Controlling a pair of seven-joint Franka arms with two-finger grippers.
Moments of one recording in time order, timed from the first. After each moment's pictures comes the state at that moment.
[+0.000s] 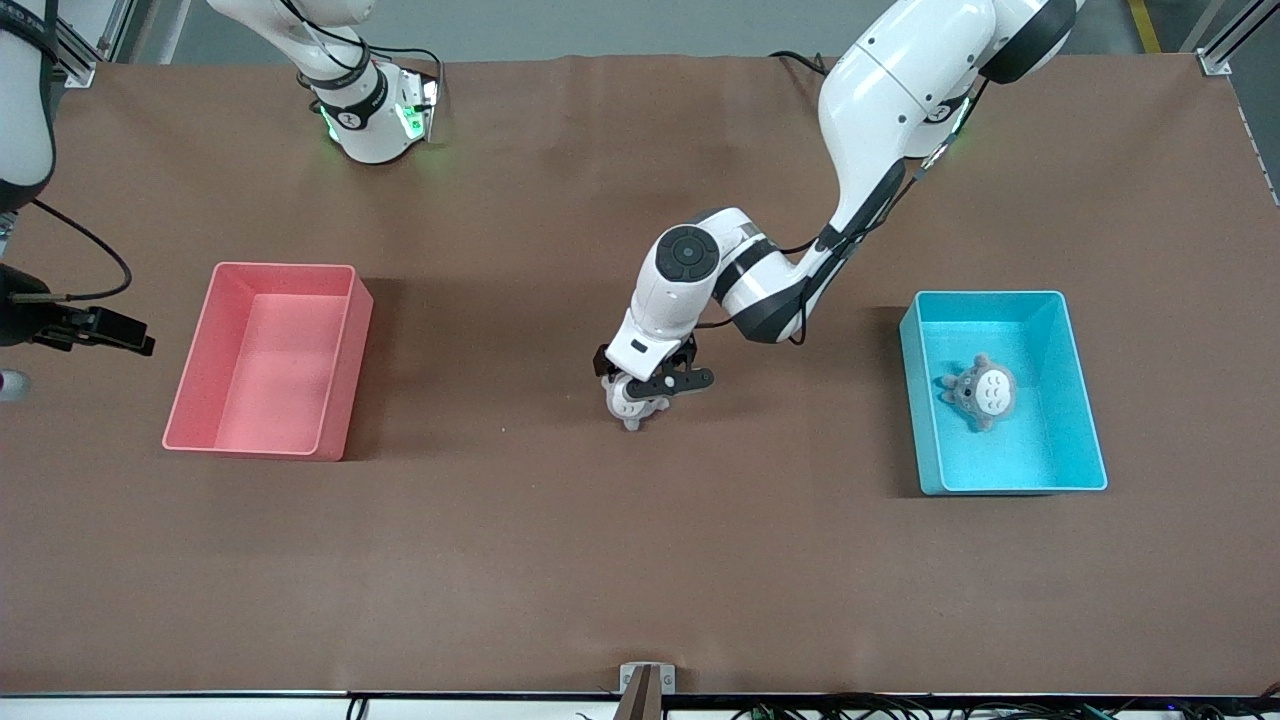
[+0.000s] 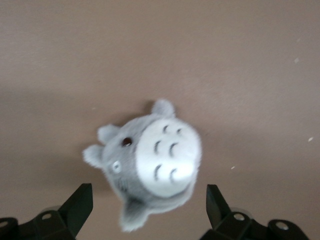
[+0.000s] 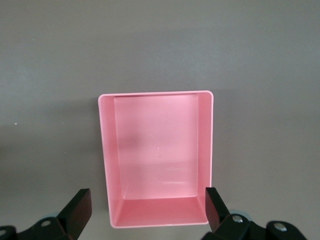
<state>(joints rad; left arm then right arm) -0.46 0.78 -0.38 -1.54 0.25 2.49 -1.13 -0.09 0.18 -0.03 -1.52 -0.02 1.63 -0.05</state>
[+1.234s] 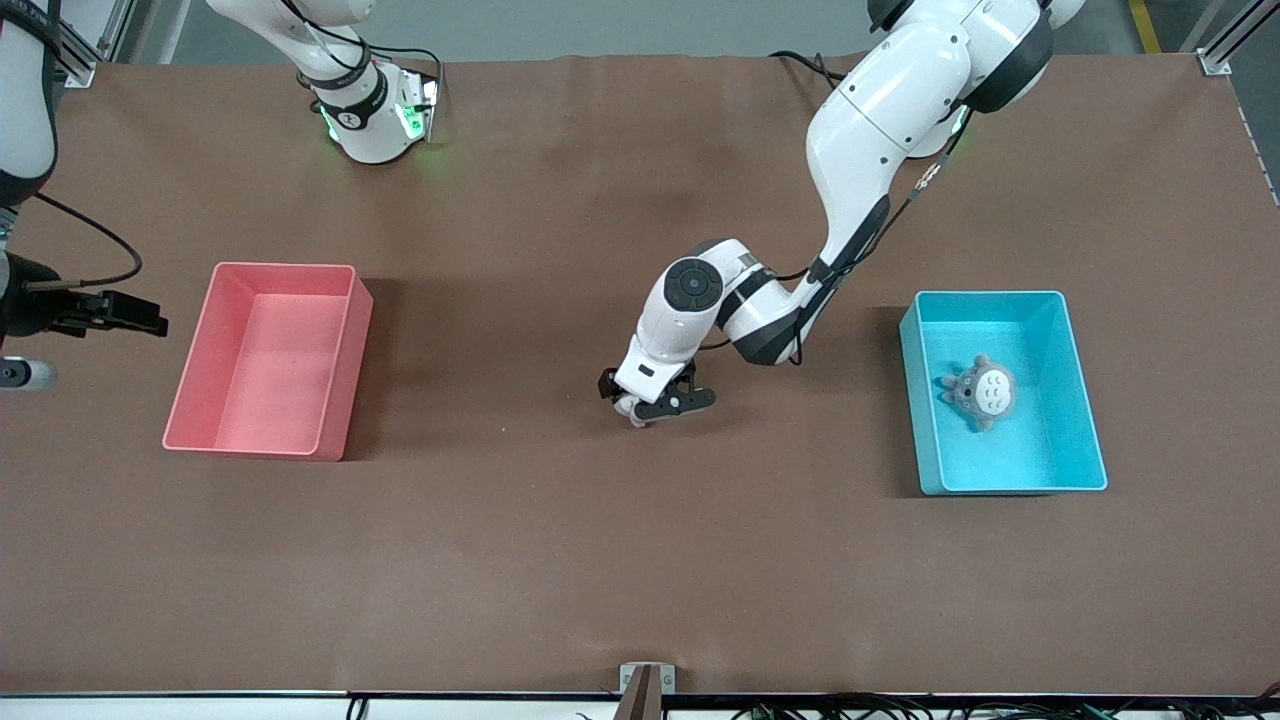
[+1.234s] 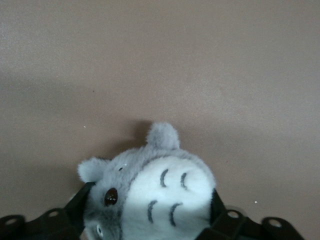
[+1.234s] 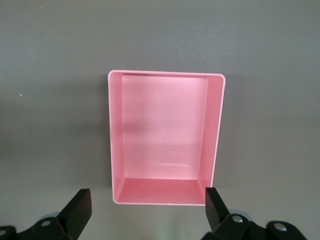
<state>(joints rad) -0.48 0.88 -0.34 -1.50 0.25 2.55 -1.14 -0.07 0.16 -0.03 -1.52 -0.02 1.54 -0.10</state>
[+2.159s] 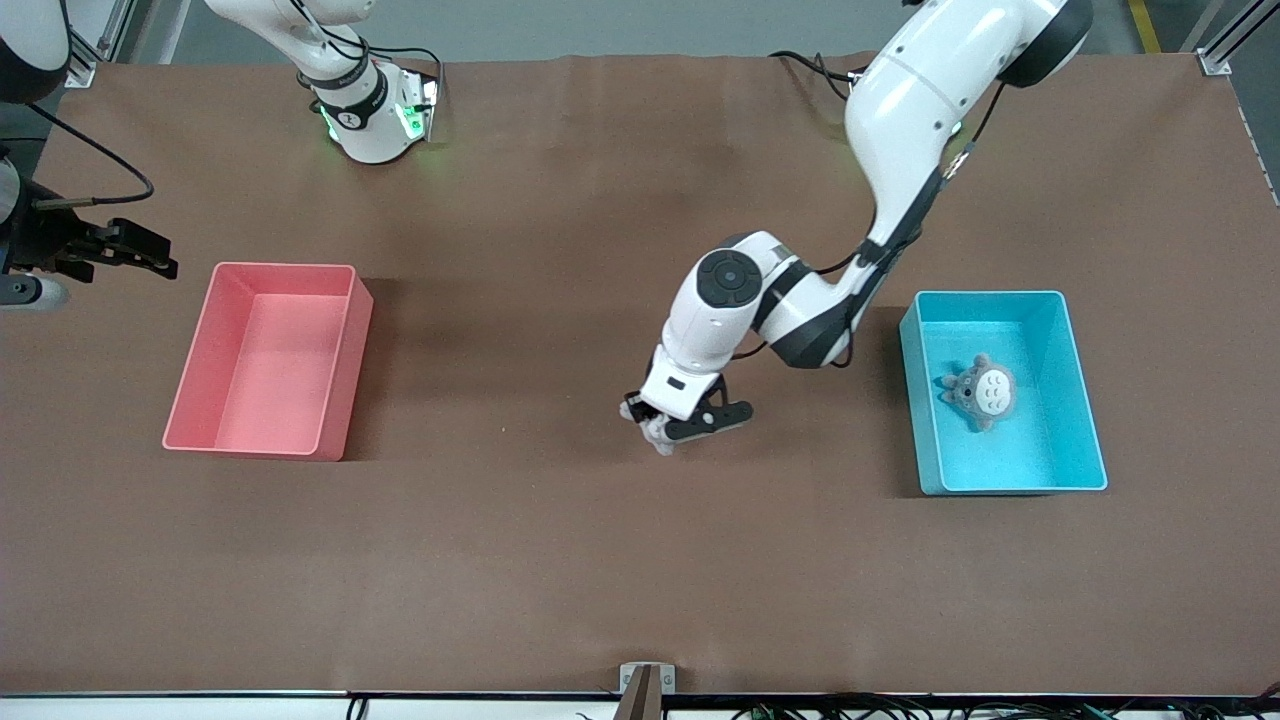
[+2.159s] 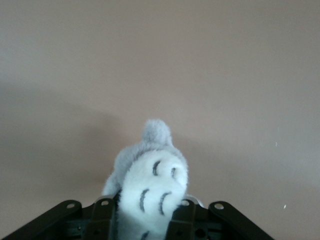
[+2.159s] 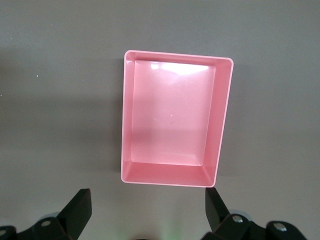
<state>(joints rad) -0.37 0.71 -0.36 -1.47 0.25 2.38 -1.13 -0.04 -0.04 -0.03 -1.71 -0.02 1.57 -0.10</state>
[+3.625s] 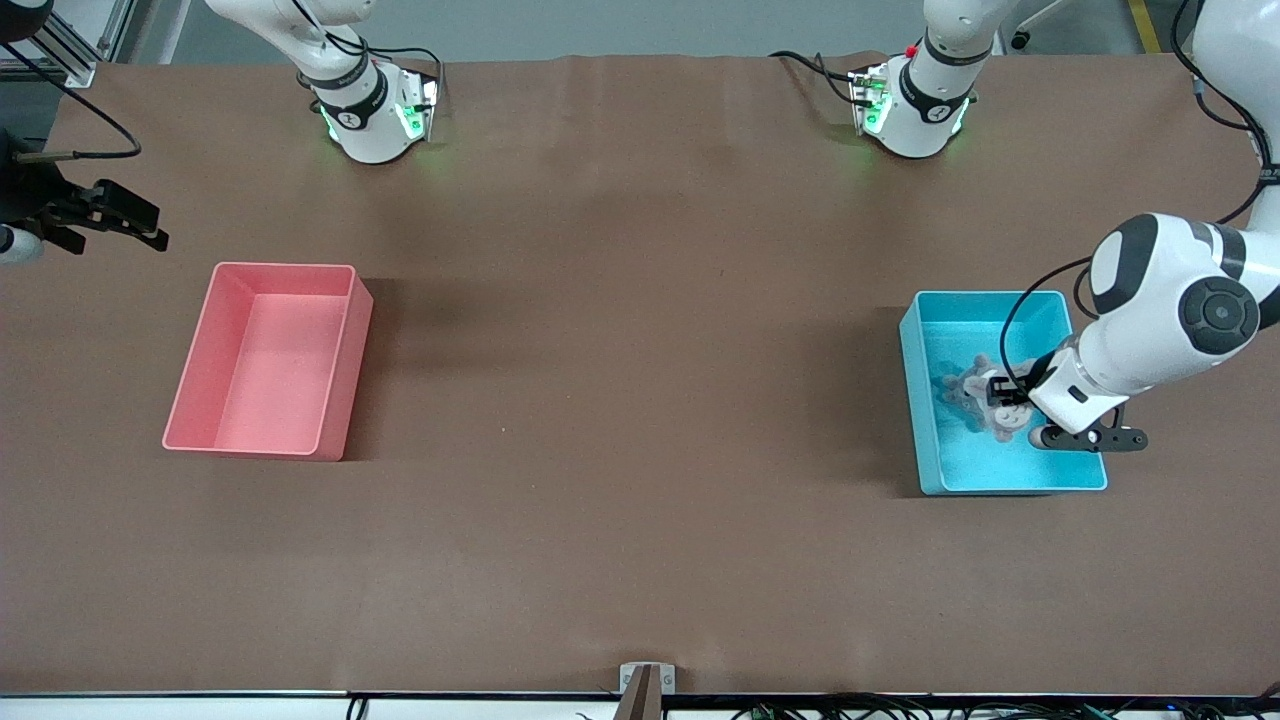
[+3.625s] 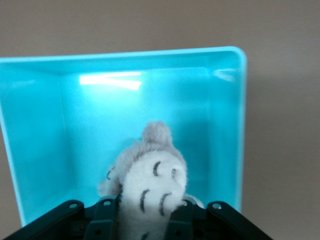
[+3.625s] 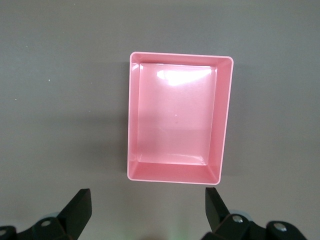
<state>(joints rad) 0.76 0.51 -0.85 -1.87 0.44 2.14 -0.21 -0.04 -0.14 -0.04 -1.79 0.01 1.60 -0.10</state>
